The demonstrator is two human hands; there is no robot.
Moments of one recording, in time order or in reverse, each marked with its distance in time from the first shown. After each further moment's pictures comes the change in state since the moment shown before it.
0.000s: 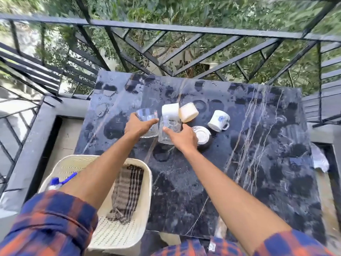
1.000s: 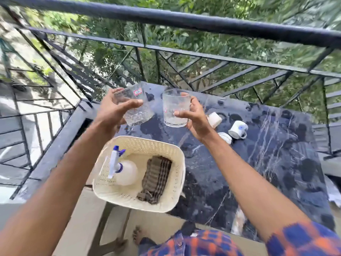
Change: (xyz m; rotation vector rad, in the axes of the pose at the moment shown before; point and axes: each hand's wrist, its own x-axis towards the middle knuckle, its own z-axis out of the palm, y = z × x) left_hand -0.128 -0.045 -0.204 -0.655 0.017 0.380; right_hand -0.100 -0.100 -0.023 0.661 -0.445 -0.460
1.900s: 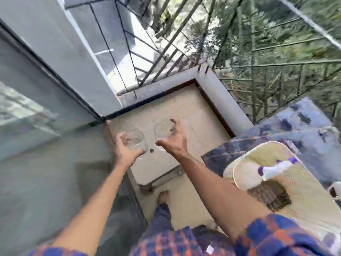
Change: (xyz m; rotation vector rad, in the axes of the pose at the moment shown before) left_hand -0.233 -0.349 -0.331 -0.032 0.976 -0.346; right_hand -0.093 0.274 0.446 -0.811 -0.601 0.020
